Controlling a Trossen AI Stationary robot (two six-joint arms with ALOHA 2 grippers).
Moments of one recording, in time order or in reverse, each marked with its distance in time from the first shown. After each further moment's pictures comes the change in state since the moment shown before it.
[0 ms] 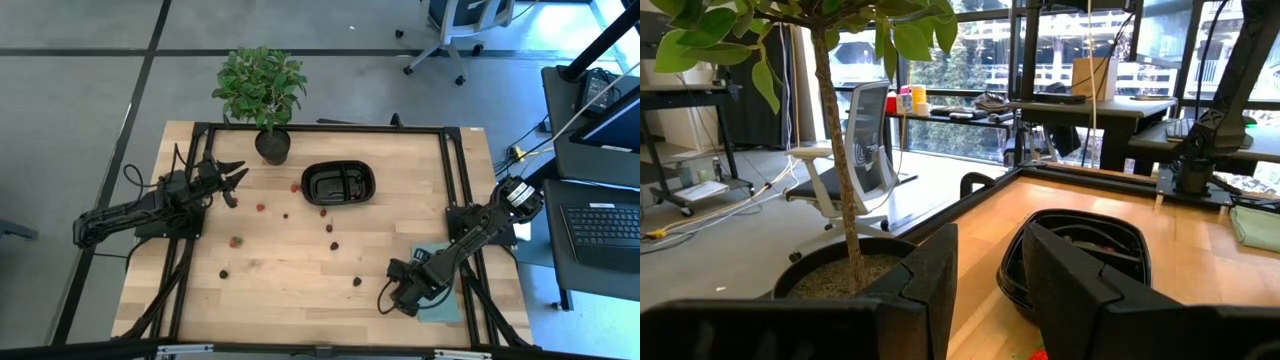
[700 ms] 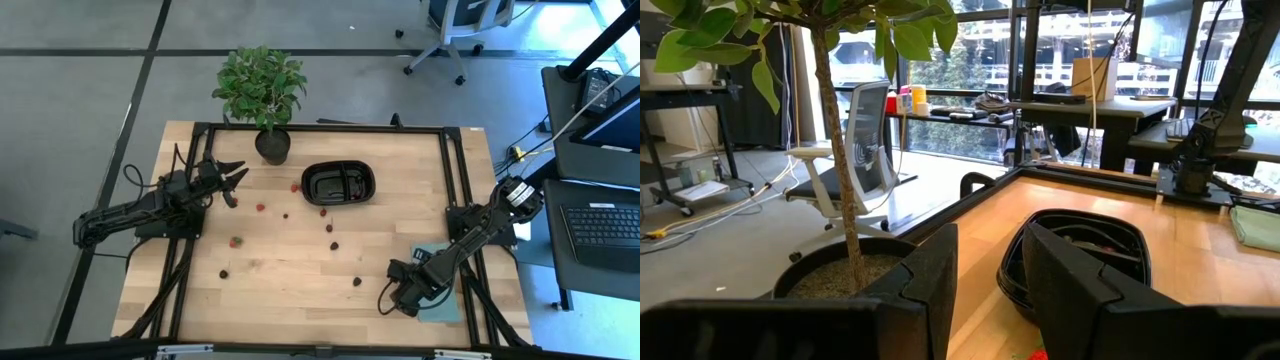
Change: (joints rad) left arm 0.000 0.000 0.000 0.000 0.000 0.000; right arm -0.010 0.002 -0.001 0.003 0.036 -0.019
